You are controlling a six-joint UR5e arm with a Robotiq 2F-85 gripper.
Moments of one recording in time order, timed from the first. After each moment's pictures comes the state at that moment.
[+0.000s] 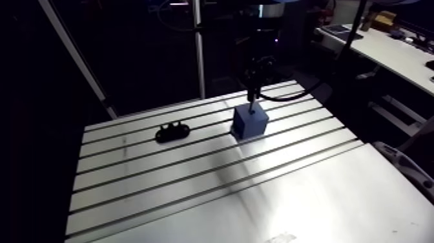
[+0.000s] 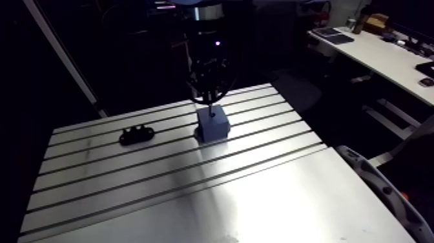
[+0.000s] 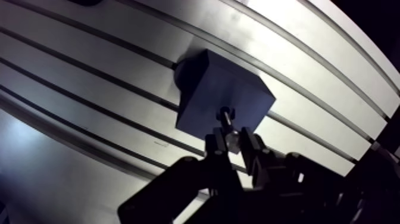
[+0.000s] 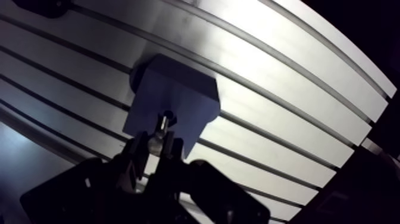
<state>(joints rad) -0.36 -1.21 1.69 -1.95 -1.63 -2.40</state>
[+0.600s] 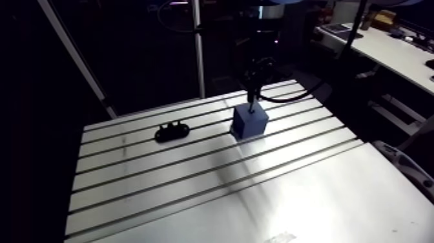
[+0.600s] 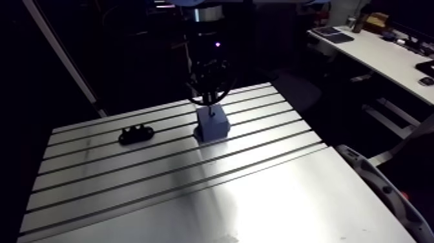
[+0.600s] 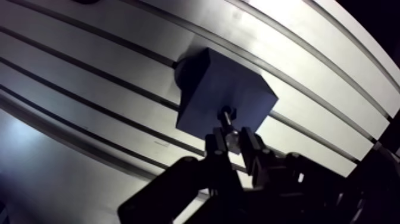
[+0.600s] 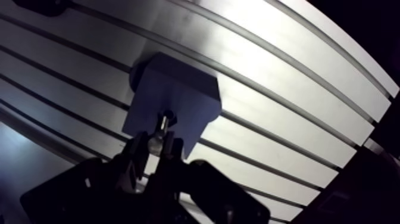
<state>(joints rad) -0.36 -1.21 1.69 -1.96 -1.63 -2.40</state>
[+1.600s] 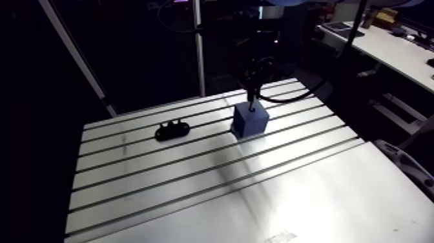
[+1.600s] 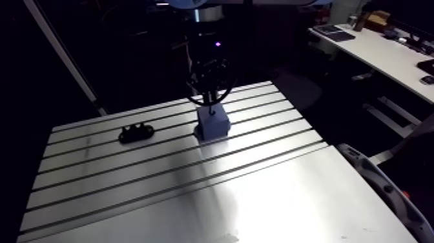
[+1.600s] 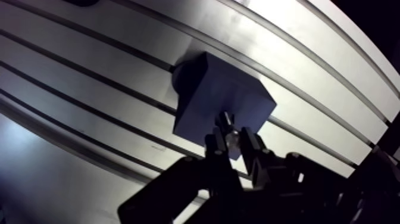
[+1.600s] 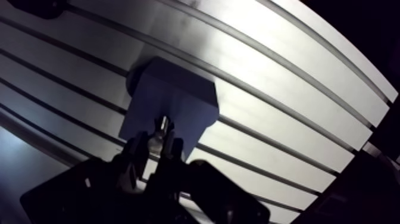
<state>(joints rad) -0.36 -1.20 1.70 -1.98 -1.63 -2.41</state>
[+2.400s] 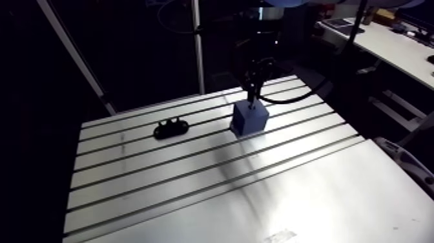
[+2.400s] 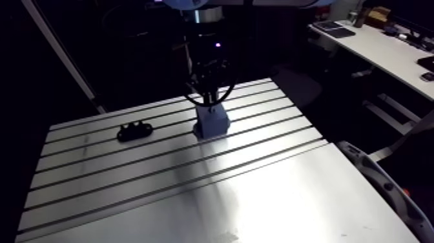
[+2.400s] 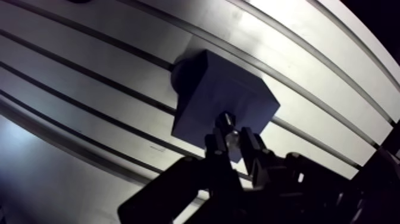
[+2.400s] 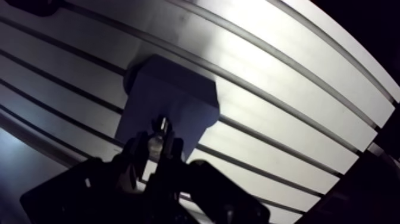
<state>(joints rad) -0.36 -1.18 1.70 -1.98 -1.63 -2.41</state>
